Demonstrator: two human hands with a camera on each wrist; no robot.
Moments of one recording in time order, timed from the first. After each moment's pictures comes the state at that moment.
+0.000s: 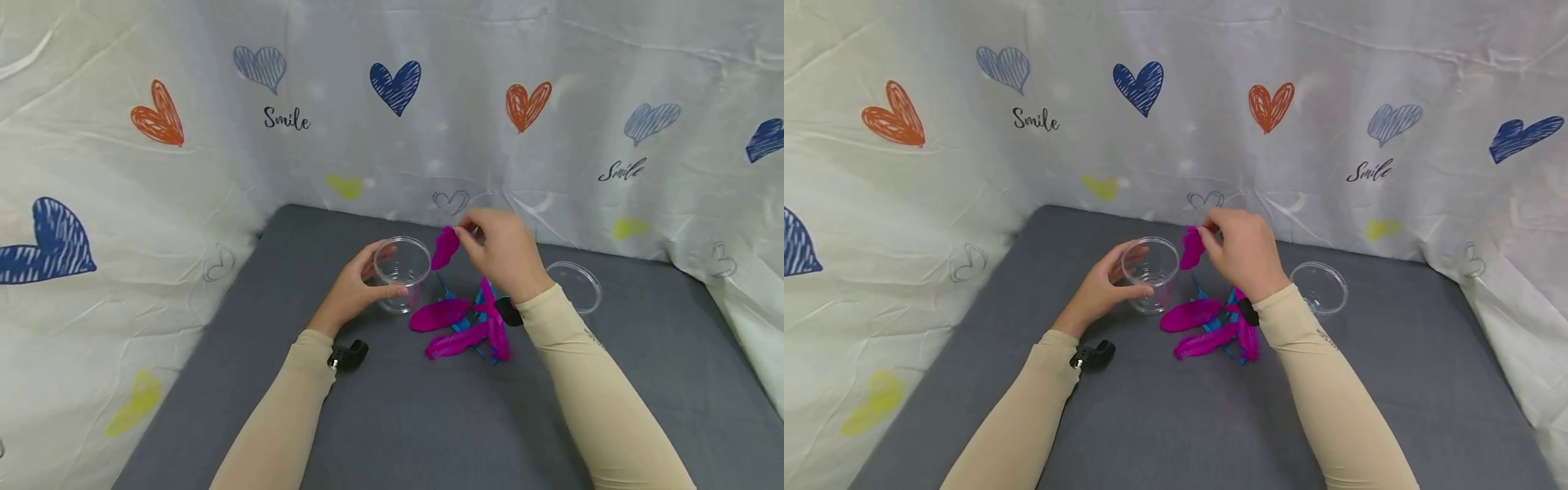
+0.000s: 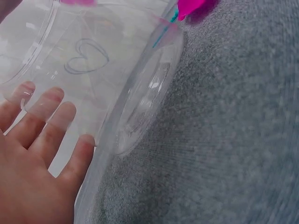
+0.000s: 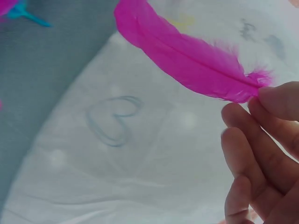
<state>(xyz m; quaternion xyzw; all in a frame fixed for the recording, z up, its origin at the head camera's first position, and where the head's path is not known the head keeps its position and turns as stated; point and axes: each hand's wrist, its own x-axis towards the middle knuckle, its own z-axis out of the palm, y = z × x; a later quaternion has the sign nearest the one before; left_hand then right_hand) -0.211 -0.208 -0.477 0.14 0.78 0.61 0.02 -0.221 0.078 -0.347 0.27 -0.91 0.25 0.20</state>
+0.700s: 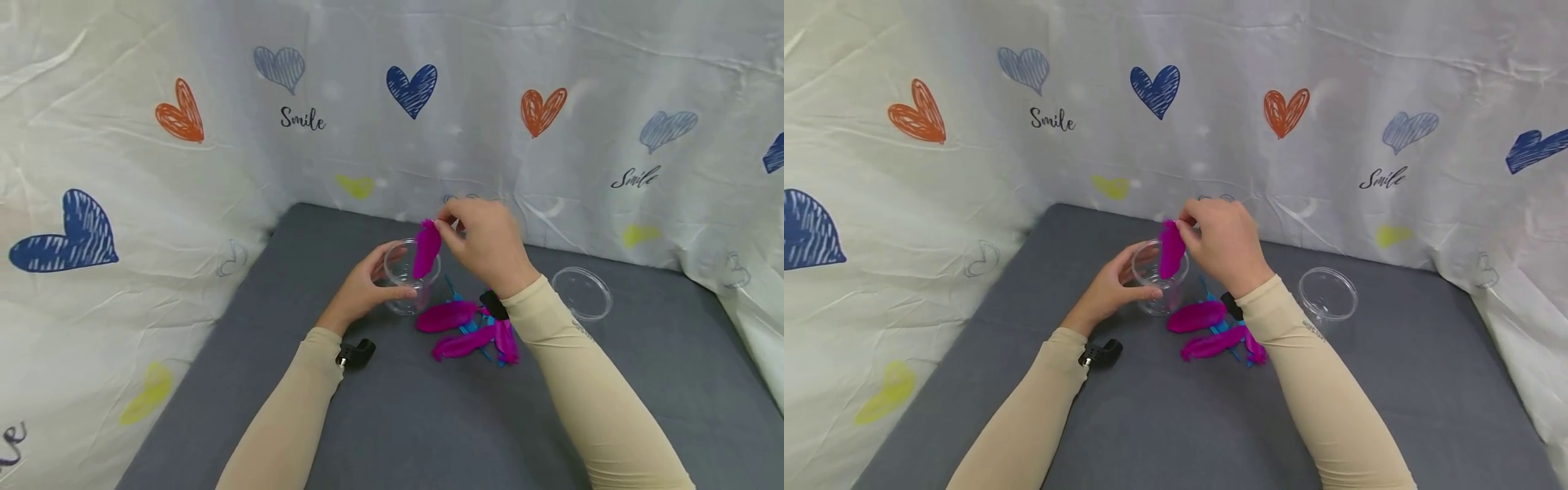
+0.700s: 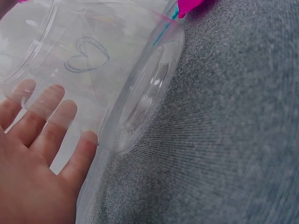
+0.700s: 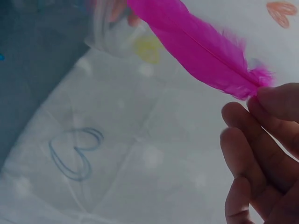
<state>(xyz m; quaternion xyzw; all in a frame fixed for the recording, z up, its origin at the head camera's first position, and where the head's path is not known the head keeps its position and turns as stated) -0.210 -0.212 -0.477 0.15 0.78 0.61 0.04 -0.219 0.034 -0.324 0.32 -0.89 0.22 0.23</state>
